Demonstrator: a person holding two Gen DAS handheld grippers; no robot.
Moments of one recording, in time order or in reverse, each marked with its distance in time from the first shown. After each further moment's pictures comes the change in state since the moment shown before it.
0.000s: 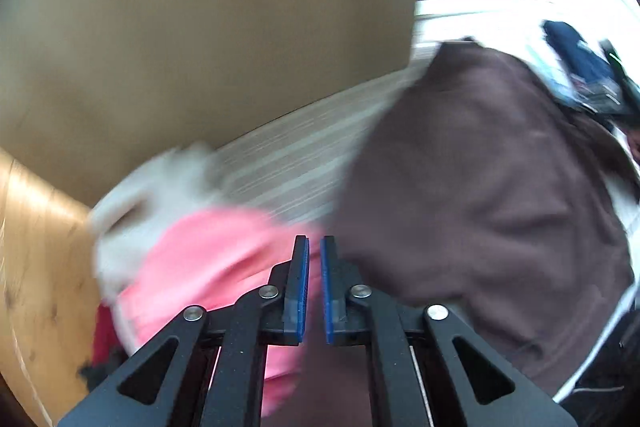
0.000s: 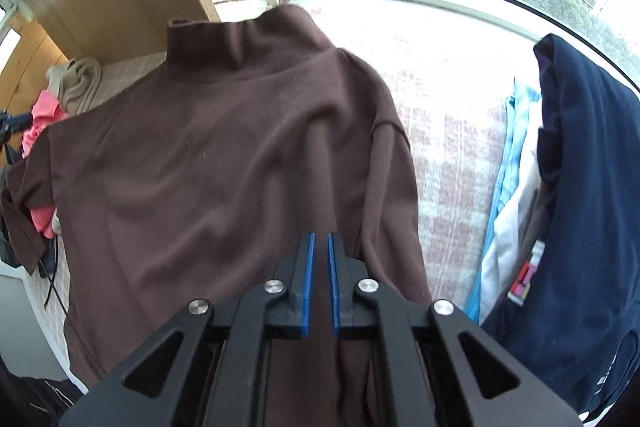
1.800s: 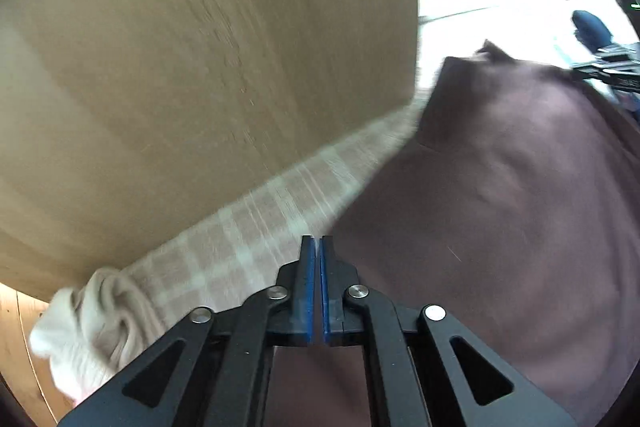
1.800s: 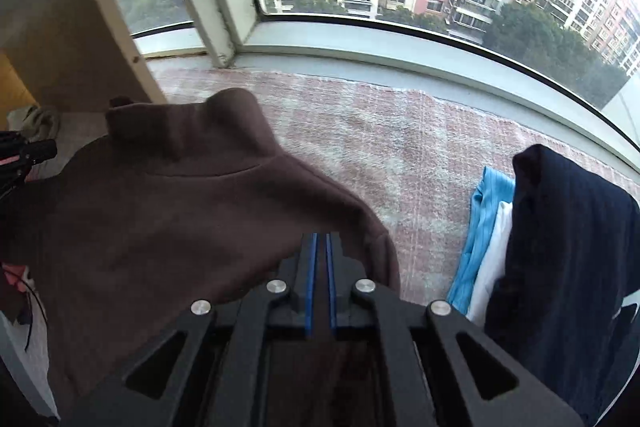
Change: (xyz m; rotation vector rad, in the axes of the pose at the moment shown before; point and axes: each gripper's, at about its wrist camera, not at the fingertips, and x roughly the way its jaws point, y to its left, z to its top) left arm 0.030 -0.057 0.035 0.031 -0.031 0.103; right arm -0.007 0.082 -0.004 -0.017 -0.092 -0.083
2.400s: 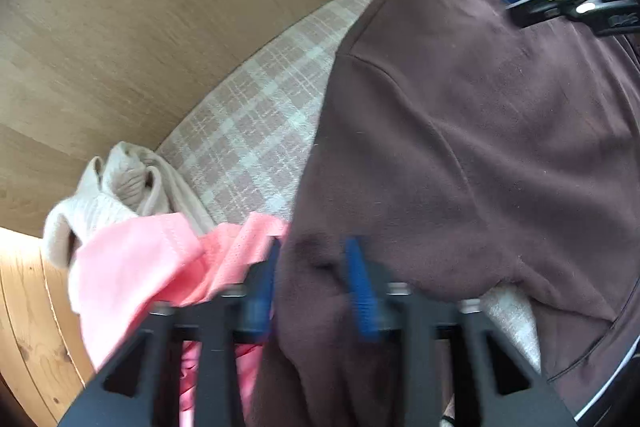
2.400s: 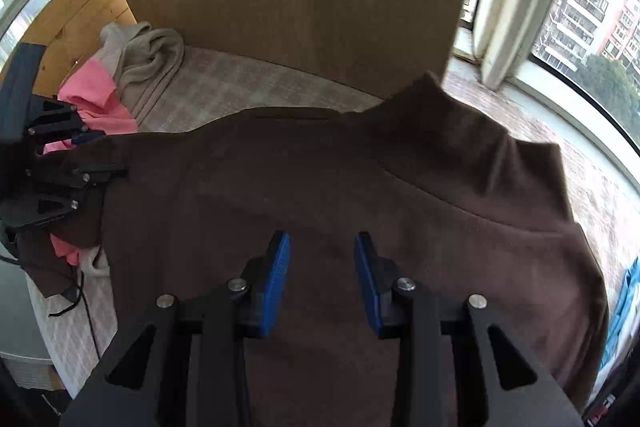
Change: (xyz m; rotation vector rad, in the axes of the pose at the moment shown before) left arm -0.009 0.012 -0.086 0.069 0.194 0.076; right arm 0.097 0.139 0.035 -0.288 0.024 0.182
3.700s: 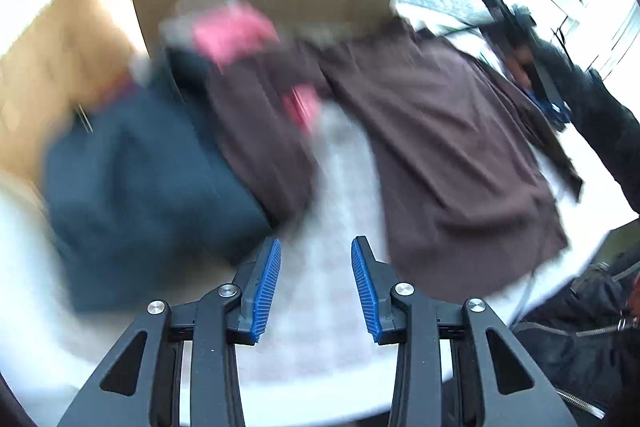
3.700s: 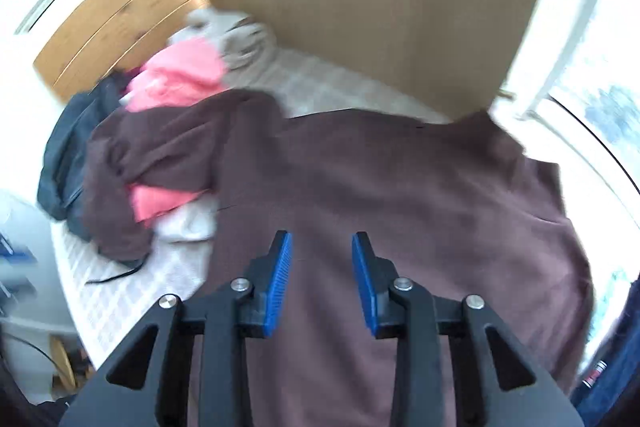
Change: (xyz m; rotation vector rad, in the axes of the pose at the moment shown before) left arm -0.179 -0.089 -0.289 -0.594 -0.177 -0.322; right arm -0.072 0.092 -0.026 -0.131 0.031 0.100
